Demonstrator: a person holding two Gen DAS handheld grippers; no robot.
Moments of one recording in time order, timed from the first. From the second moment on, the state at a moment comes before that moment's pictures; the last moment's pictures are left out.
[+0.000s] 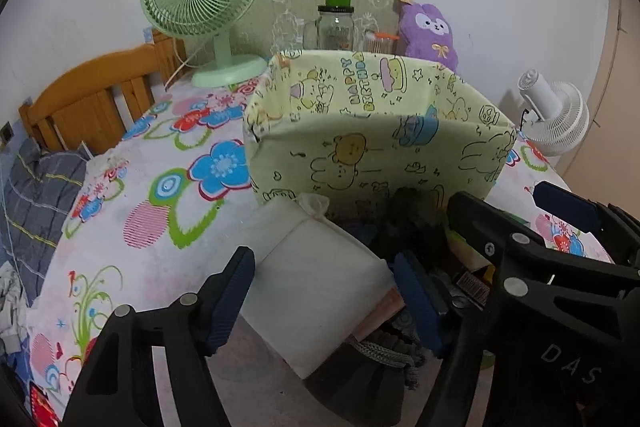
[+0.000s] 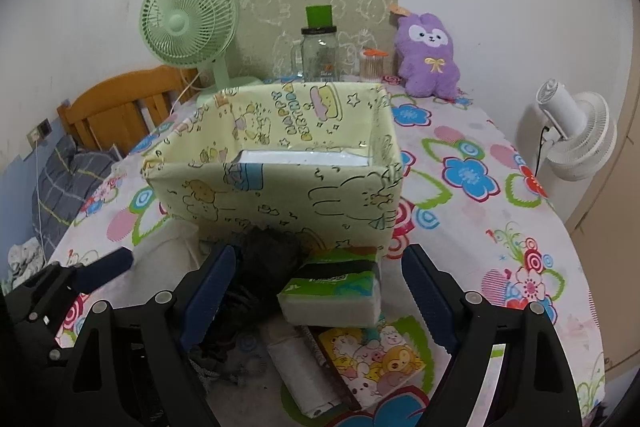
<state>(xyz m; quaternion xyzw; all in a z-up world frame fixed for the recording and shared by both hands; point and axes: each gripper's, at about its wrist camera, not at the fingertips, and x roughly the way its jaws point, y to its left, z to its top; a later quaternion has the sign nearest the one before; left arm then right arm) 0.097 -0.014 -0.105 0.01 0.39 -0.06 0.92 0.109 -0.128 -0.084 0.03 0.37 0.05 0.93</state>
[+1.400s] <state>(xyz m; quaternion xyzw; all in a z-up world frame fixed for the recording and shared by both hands) 0.108 -0.015 -0.111 0.00 0.38 -0.09 0.92 0.146 -0.096 -0.107 0.05 0.41 0.10 0.90</state>
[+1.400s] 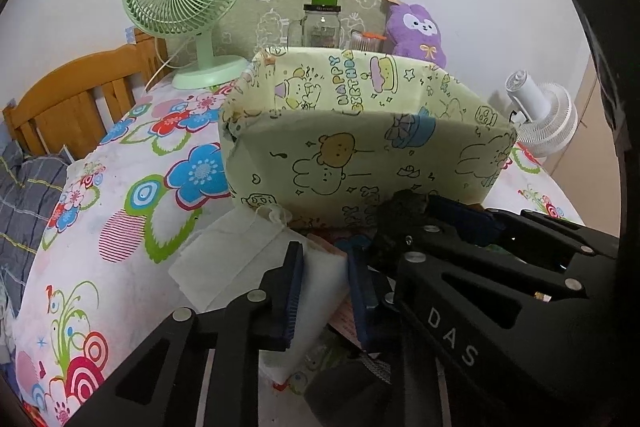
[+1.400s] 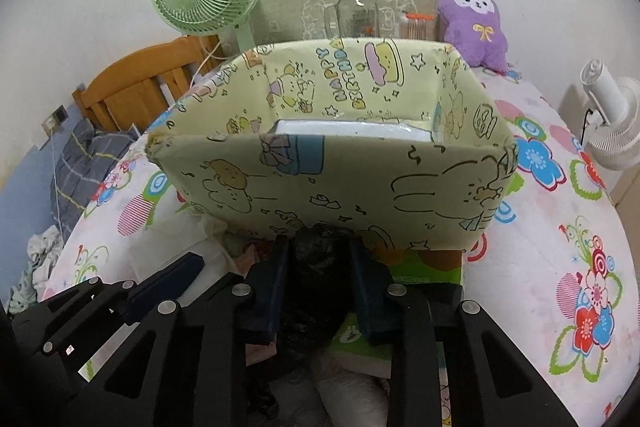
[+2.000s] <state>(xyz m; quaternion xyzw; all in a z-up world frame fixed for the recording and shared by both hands) 0.087 -0.028 -0.062 0.02 0.34 -0.09 0.94 0.118 -0.108 -0.051 0.06 0.36 0.11 0.93</state>
